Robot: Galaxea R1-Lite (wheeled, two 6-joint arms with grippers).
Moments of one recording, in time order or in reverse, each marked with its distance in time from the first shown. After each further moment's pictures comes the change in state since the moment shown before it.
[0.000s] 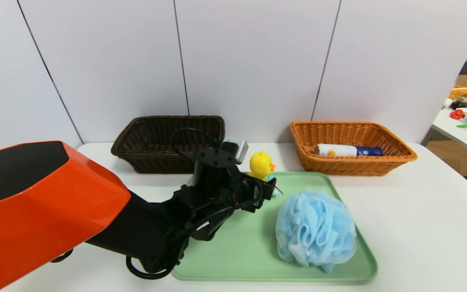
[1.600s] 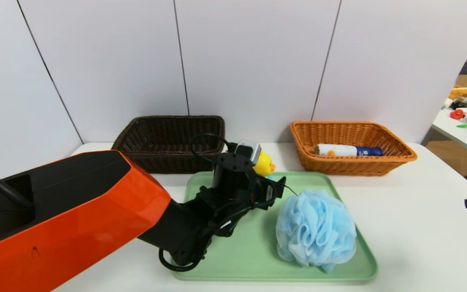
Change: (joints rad) left arm -0.012 0.139 -0.125 -0.059 0.017 0.016; right arm -0.014 0.051 0.096 0.208 -0.009 0.007
